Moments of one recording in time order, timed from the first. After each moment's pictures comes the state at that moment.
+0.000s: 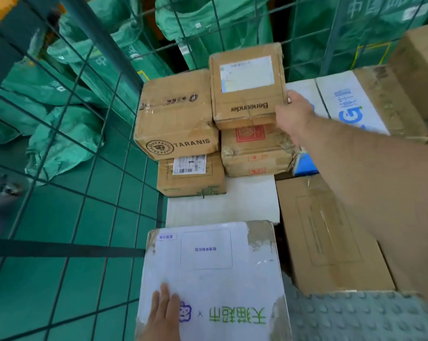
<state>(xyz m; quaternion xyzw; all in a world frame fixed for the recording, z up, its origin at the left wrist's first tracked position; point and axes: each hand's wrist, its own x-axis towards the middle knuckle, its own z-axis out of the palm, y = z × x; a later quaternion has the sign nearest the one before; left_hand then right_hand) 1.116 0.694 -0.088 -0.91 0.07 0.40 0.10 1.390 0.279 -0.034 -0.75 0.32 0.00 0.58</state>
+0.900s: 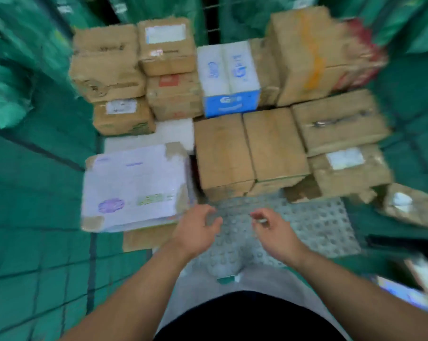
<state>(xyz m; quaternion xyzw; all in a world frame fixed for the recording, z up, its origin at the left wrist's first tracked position) 0.951 0.469 -0.008 -0.90 0.11 0.33 -0.26 0.852 0.275 -0.024 -0.80 0.30 0.17 0.49</state>
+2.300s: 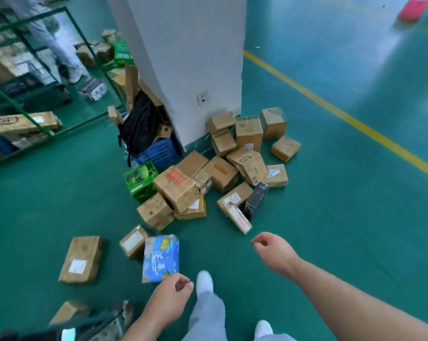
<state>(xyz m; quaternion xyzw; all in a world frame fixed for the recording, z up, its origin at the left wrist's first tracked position) 0.224 0.085 0.008 -0.51 0.72 0.44 0.14 -0.029 0.241 0.017 -0.16 0.84 -0.26 0.44</state>
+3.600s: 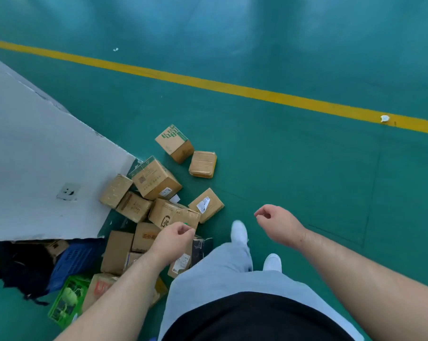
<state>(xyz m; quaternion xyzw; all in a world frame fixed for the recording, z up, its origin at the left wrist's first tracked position) -0.498 0.073 0.018 -0.29 0.84 0.32 0.33 -0.563 0.354 -0.006 0.06 0.85 -0.35 0.39</state>
